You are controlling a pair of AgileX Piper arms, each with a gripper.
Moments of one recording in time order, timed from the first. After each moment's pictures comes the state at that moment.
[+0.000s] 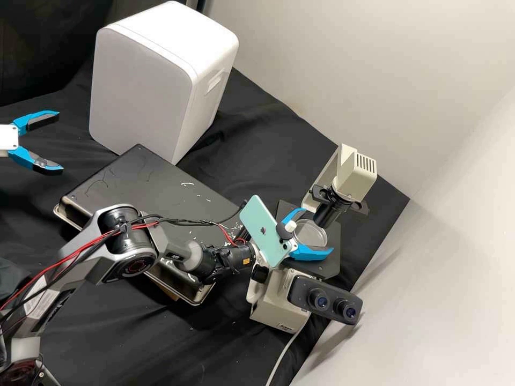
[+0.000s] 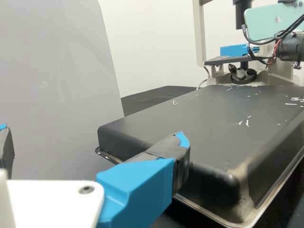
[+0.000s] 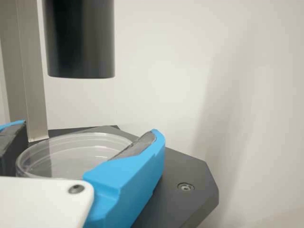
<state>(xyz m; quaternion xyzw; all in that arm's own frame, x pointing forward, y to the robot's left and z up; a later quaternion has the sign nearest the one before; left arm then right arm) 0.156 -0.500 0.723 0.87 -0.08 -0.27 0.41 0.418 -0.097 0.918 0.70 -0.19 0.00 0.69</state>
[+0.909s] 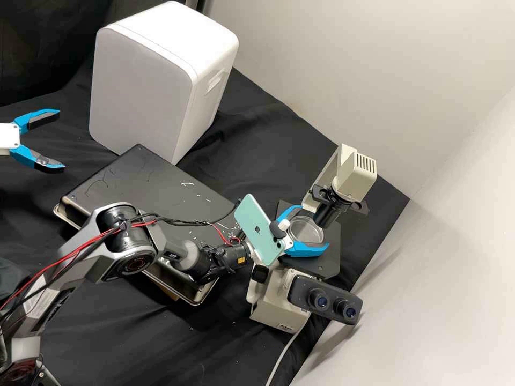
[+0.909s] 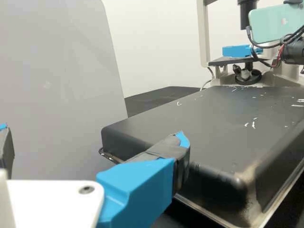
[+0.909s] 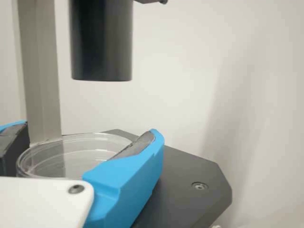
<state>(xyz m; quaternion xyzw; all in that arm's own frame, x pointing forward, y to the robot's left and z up) 0.160 -0.500 0.724 0.87 -0.08 -0.26 0.41 0.414 -0.091 0.906 0.70 -0.18 0.01 0.69</state>
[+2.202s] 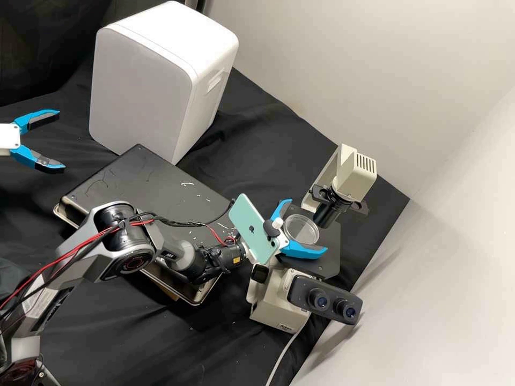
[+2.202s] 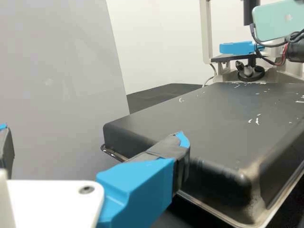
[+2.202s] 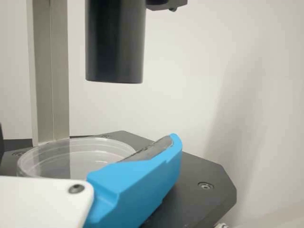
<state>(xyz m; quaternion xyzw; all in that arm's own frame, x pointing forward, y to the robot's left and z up) 0.161 -0.498 0.723 0.87 -0.07 -0.26 0.41 0.409 -0.090 0.900 0.70 -0.18 0.01 0.69</state>
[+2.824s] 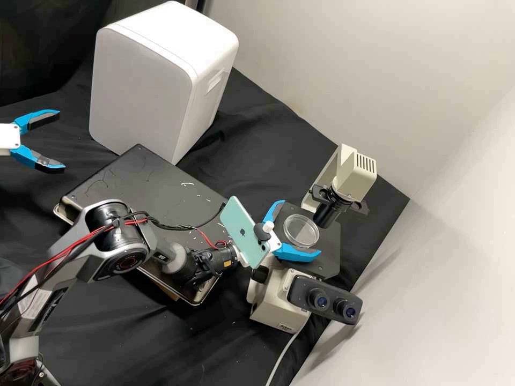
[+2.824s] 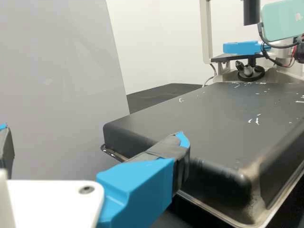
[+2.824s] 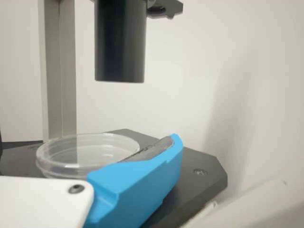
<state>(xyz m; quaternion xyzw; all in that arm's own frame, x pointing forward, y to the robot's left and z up) 0.161 -0.498 0.723 0.87 -0.07 -0.26 0.41 0.385 -0.085 0.891 0.70 -0.18 0.01 0.69</state>
